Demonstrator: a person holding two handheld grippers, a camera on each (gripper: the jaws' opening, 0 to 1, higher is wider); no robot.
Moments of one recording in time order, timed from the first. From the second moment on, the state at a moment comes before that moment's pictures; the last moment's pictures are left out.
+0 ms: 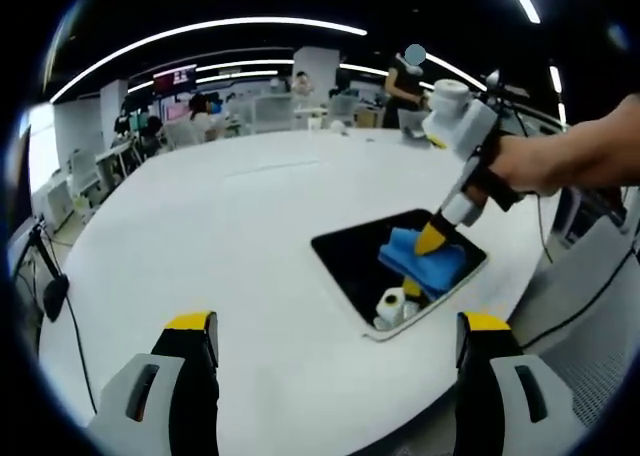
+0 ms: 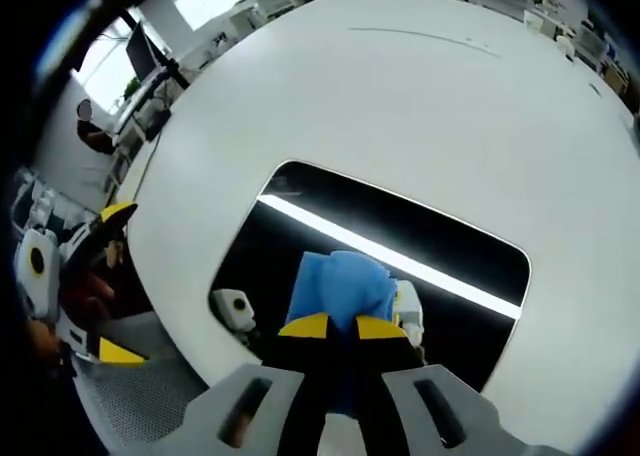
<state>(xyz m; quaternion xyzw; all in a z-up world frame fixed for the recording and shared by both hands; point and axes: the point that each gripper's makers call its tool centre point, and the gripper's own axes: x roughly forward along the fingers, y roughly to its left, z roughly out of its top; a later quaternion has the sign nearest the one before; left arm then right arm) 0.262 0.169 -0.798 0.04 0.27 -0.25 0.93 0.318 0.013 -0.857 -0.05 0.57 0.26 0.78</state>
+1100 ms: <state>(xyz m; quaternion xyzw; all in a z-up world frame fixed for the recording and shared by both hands) 0.261 0.170 -0.802 0.04 0.28 -0.25 0.93 0.365 0.017 -0.855 -0.07 0.57 0.27 0.78</state>
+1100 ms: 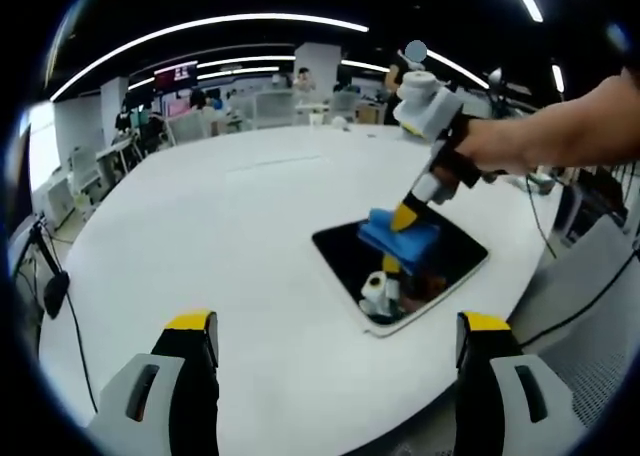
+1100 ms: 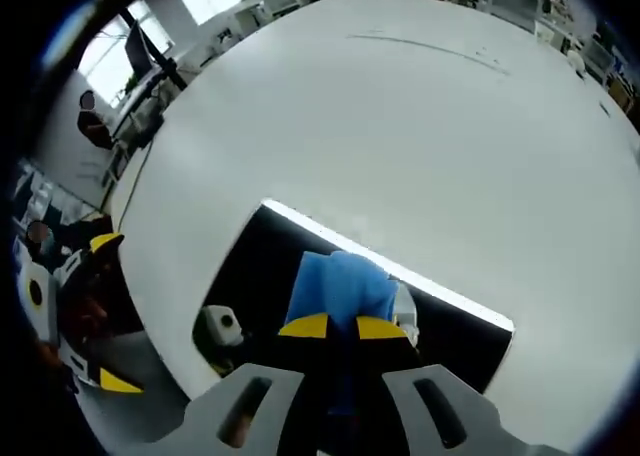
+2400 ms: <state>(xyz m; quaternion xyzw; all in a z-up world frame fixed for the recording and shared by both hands) 0.261 0.175 -0.805 0.05 0.29 -0.24 0.93 0.388 0.004 -0.853 -0.06 0.56 0.28 0.78</state>
